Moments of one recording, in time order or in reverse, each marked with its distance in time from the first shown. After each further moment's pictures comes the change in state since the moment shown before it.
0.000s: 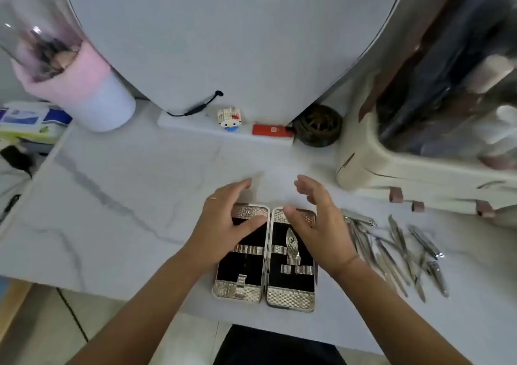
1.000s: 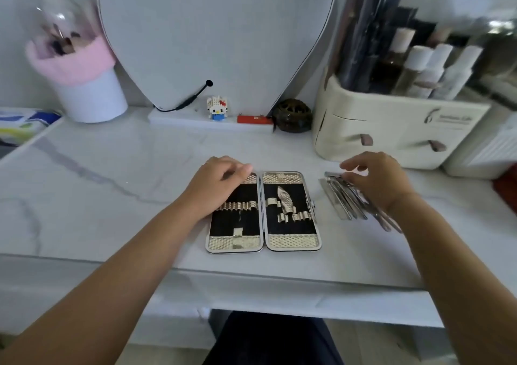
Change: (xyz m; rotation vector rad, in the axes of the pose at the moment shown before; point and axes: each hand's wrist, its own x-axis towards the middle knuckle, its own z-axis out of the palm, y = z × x) left_hand -0.010 -0.021 0.020 0.075 0.052 0.261; right_hand -0.031 0.069 -0.074 -0.572 0.284 -0.028
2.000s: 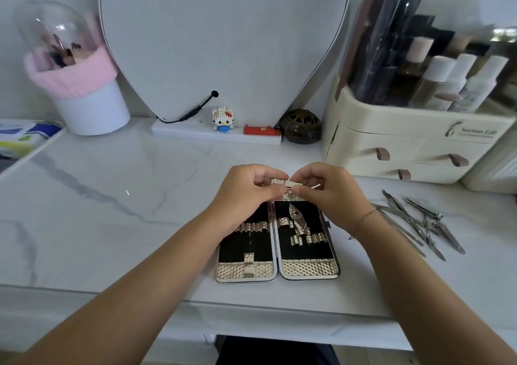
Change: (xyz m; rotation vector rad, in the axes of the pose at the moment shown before) left_hand 0.017 0.034 0.012 -0.513 0.012 -0.101; right_hand 0.000 -0.084 0.035 0.478 -0.093 -0.156
